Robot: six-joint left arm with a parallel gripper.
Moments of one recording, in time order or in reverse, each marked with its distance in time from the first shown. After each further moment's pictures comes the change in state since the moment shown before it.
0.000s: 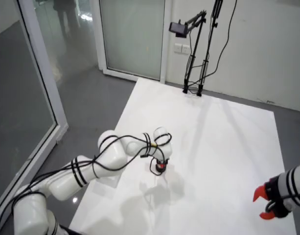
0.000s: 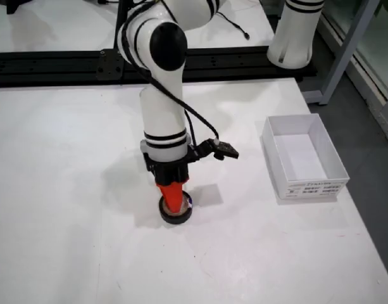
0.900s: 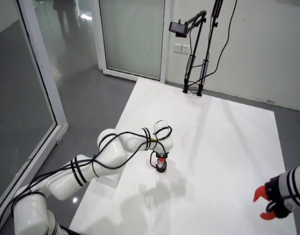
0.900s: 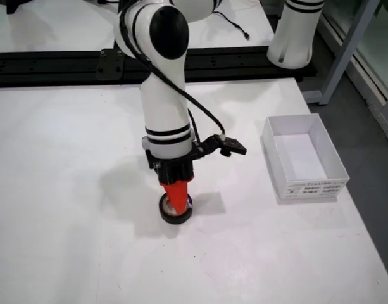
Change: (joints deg) arm 1.0 -0.4 -4.2 0.6 4.6 3.0
